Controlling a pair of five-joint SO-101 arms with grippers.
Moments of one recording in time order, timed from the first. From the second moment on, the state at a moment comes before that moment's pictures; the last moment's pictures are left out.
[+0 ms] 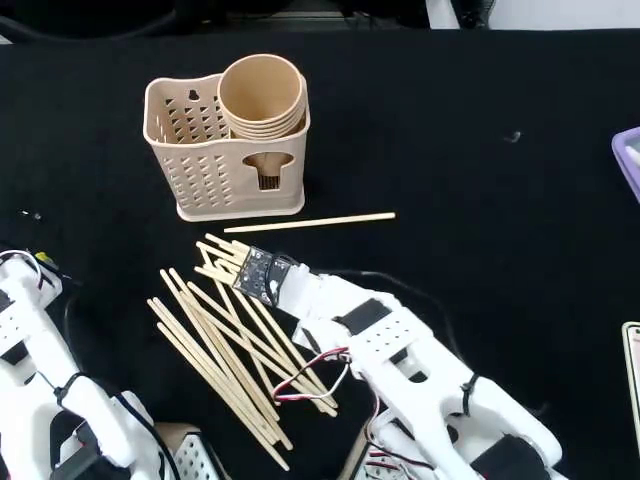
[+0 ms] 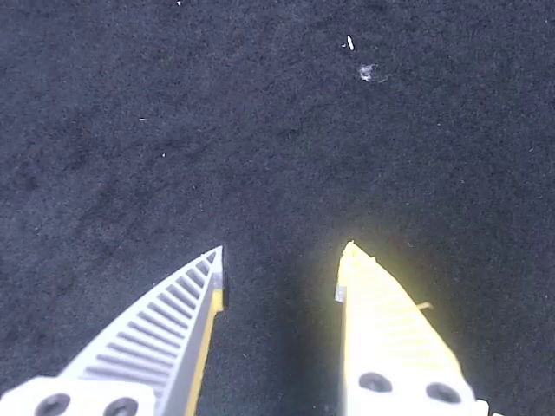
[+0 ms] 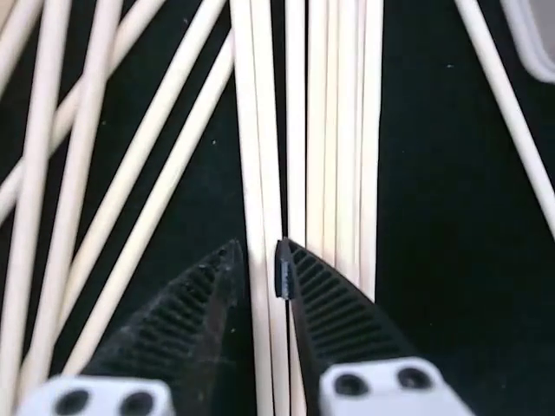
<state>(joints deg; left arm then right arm) -47.9 -36.7 56.5 39.4 4.4 -33.2 -32.3 72.5 34.7 35.3</state>
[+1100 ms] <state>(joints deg) -47.9 -36.7 56.5 39.4 4.4 -37.3 -32.3 72.5 34.4 35.4</state>
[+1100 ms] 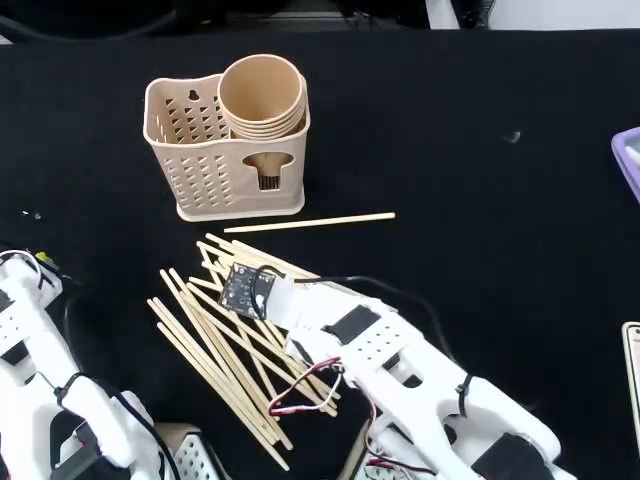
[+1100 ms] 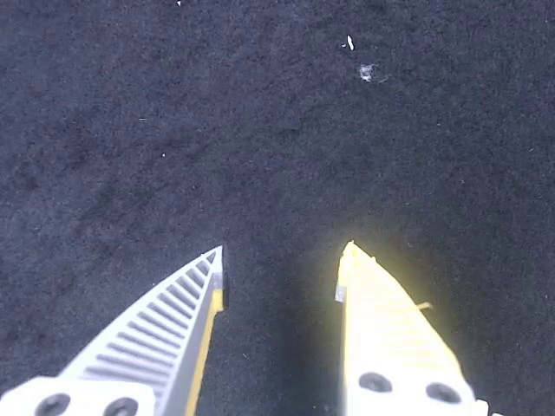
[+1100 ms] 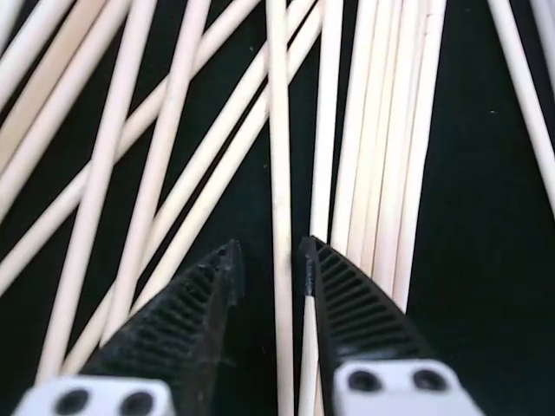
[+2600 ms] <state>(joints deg) -47.9 -36.7 56.5 39.4 4.4 -35.3 -20.9 64.0 37.1 35.5</state>
